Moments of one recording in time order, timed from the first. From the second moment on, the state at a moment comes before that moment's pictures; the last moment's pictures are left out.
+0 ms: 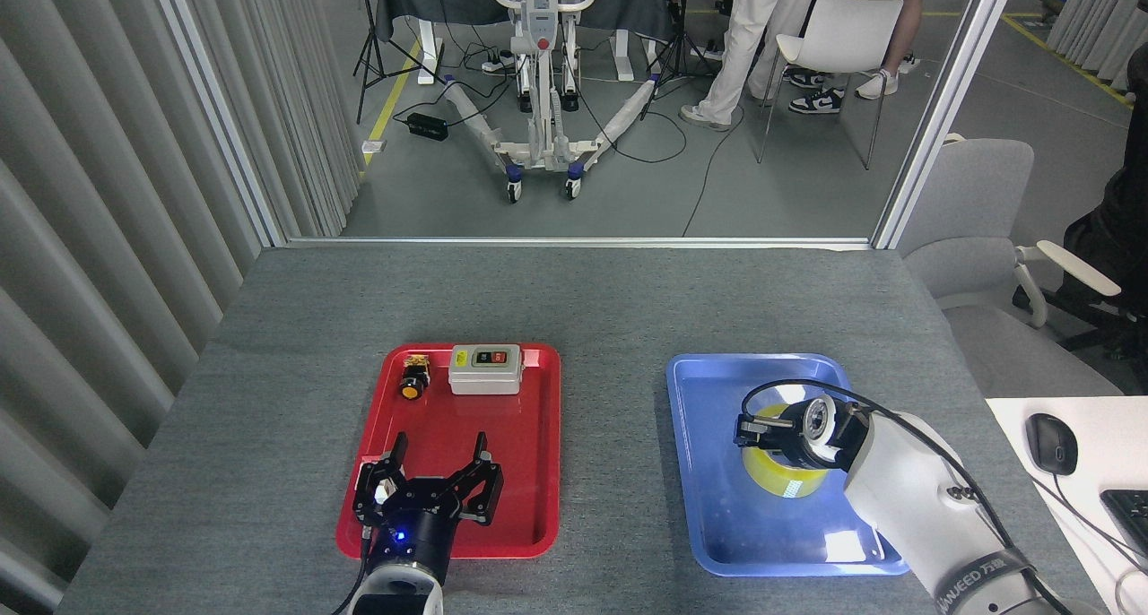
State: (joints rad) left arm -0.13 -0.04 -0.19 -1.36 -1.42 0.14 0.08; right arm -0.73 -0.27 0.61 -0.79 0.59 0.23 0.81
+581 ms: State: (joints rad) left arm -0.05 -0.08 -0.03 -1.39 -1.48 -0.03 0.16; right arm -0.72 -0.28 0.57 -0.85 0.60 0.10 0.69
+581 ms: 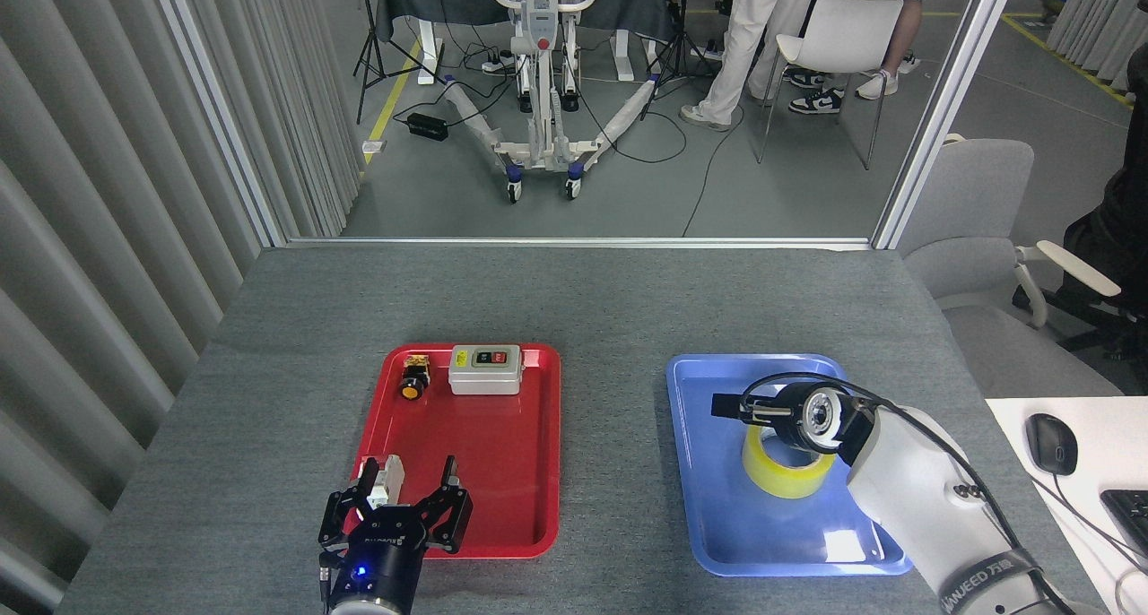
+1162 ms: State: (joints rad) left arm -0.04 -0.09 0.03 -1.53 -1.53 -0.05 0.12; right arm -0.31 -0.22 0.06 -1.10 1.15 -0.22 -0.09
